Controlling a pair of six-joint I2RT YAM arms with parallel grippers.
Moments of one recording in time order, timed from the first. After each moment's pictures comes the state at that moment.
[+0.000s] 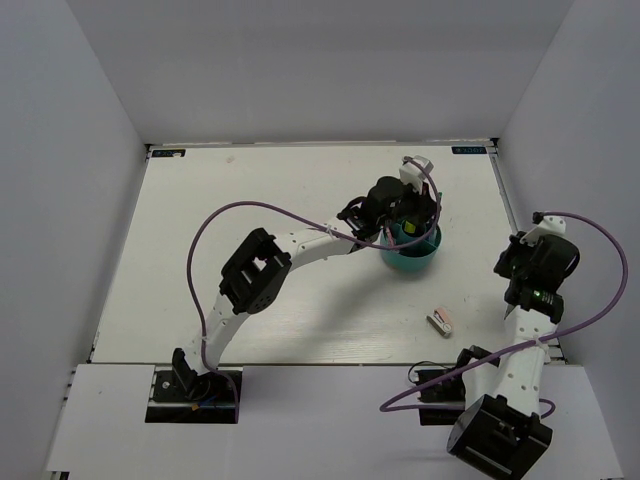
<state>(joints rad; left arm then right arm) -0.95 2.29 1.84 0.33 0.09 -0.39 -0.47 0.77 0.60 -0.36 -0.26 -0.02</state>
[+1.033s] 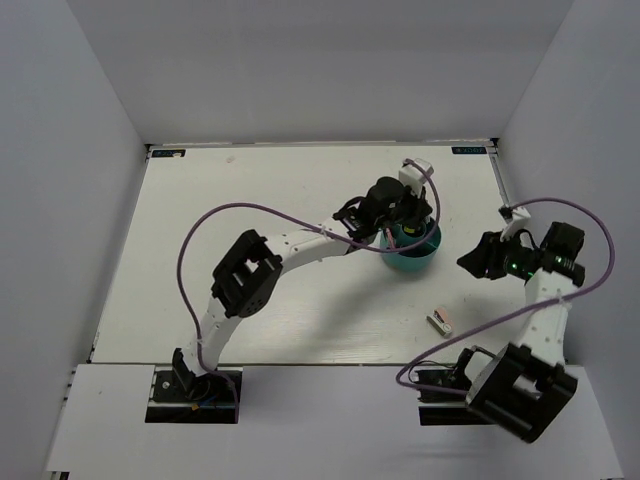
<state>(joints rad) -0.96 2.24 1.82 0.22 0.04 -0.30 -0.53 0.98 0.76 -0.70 -0.87 -0.41</state>
